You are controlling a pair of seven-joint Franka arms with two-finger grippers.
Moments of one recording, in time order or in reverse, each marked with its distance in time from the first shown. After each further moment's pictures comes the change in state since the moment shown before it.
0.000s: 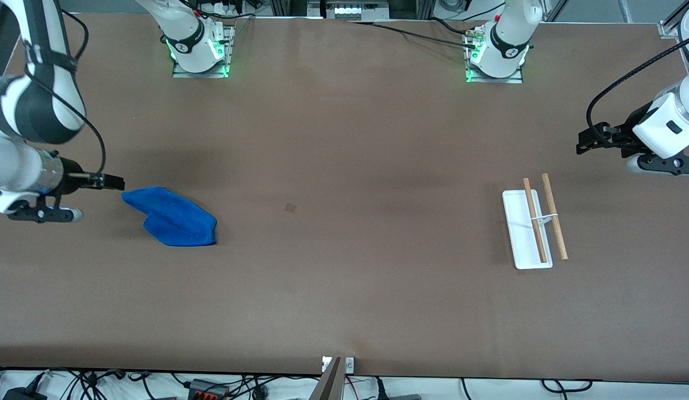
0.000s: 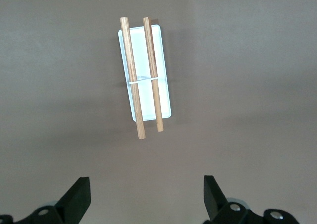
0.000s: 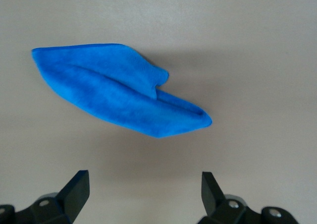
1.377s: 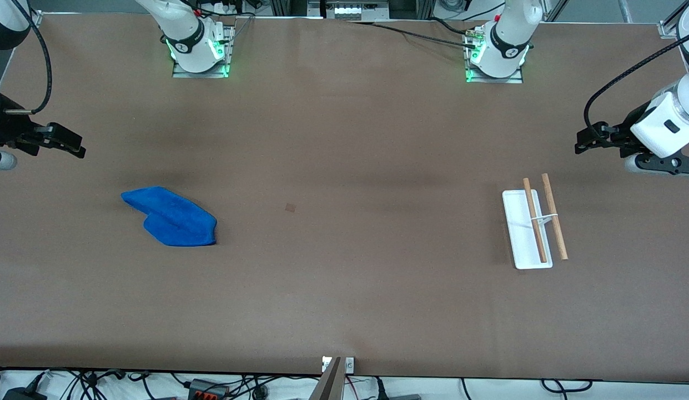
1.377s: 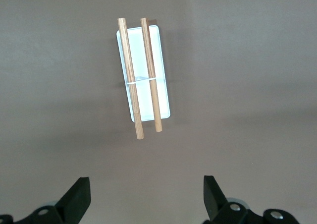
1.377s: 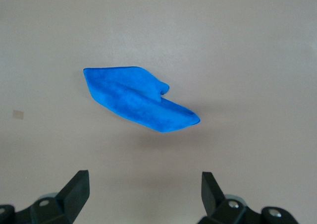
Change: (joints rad) left arm -0.006 -0.002 -0.001 0.000 0.000 0.000 0.000; right arm 0.005 -0.307 0.009 0.010 0.001 -0.110 -0.014
